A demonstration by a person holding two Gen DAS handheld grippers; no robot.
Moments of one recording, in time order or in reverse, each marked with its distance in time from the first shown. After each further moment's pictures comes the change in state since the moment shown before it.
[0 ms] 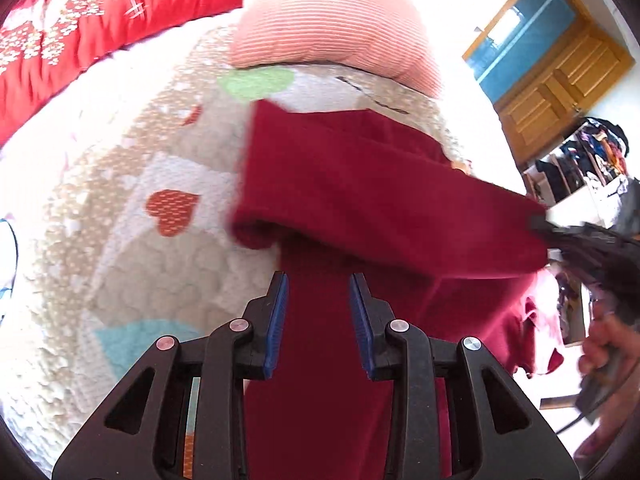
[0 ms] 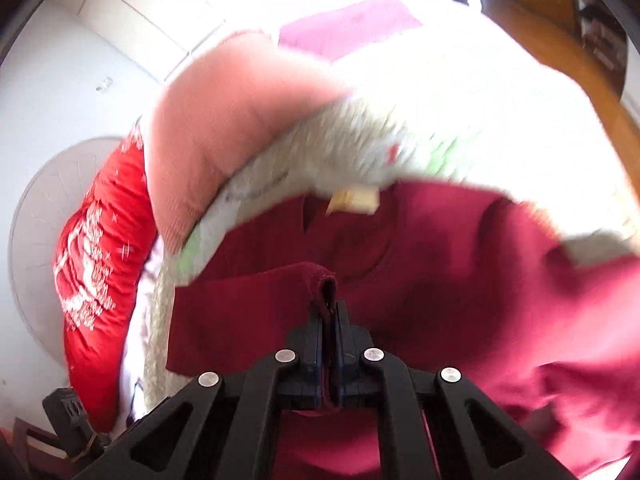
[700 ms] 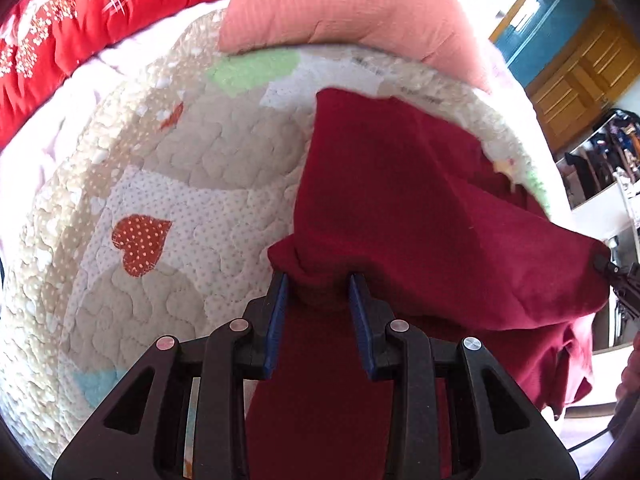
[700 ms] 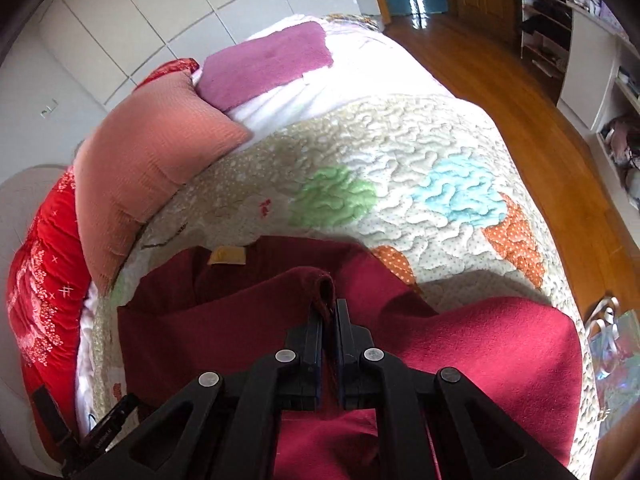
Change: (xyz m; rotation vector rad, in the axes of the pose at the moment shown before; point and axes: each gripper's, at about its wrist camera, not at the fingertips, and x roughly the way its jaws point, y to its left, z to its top) left arm 0.069 -0.012 0.029 0.004 0.058 0.106; right arm 0.010 -0.067 0.019 0.077 0.043 -0.224
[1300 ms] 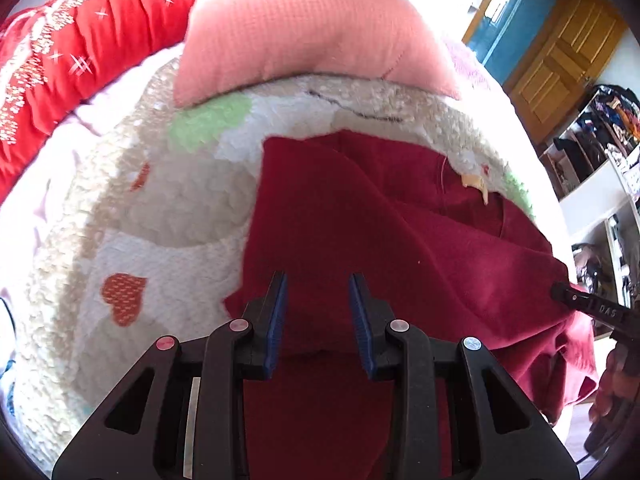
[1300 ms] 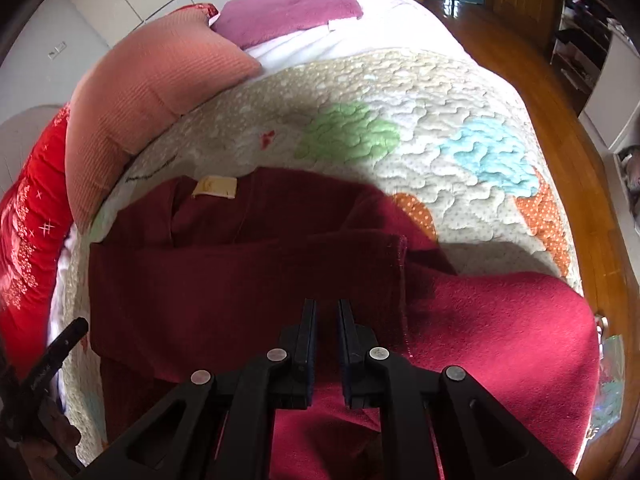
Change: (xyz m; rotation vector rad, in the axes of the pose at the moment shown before) left arm -0.006 -0.038 0.016 0.109 -0.065 -0.004; right arm 0.032 0.011 -0.025 -0.160 0.090 -0.026
